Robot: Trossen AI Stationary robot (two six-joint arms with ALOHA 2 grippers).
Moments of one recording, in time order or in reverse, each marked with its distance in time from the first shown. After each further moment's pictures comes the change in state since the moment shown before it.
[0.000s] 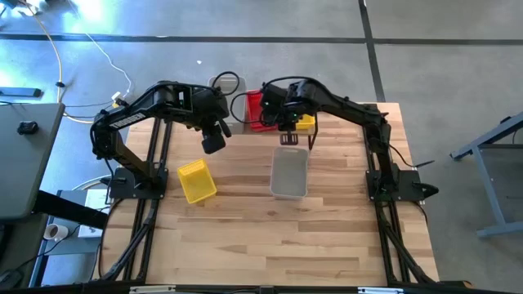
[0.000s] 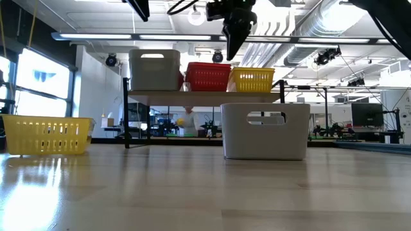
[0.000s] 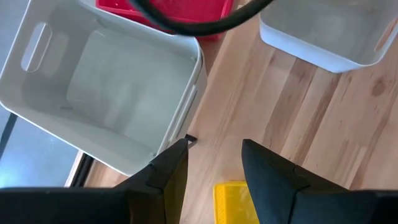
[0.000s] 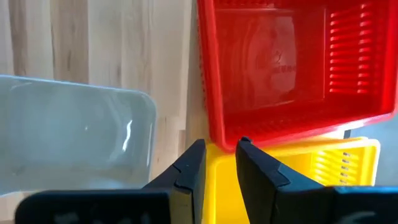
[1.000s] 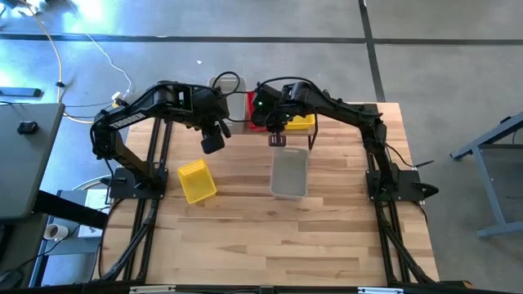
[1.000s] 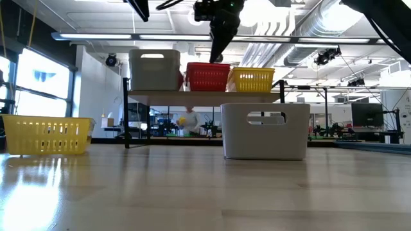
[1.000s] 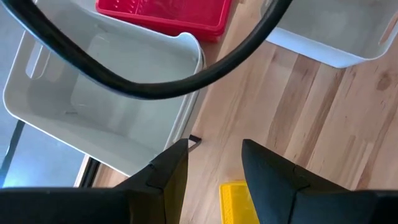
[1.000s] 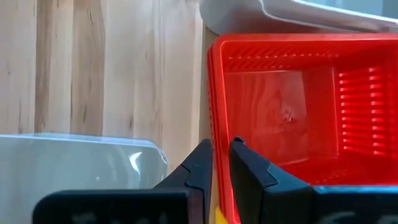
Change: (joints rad) left arm 0.000 0.000 0.000 0.000 -0.008 0.040; right arm 0.009 0.040 0.000 0.155 -0.087 0.022
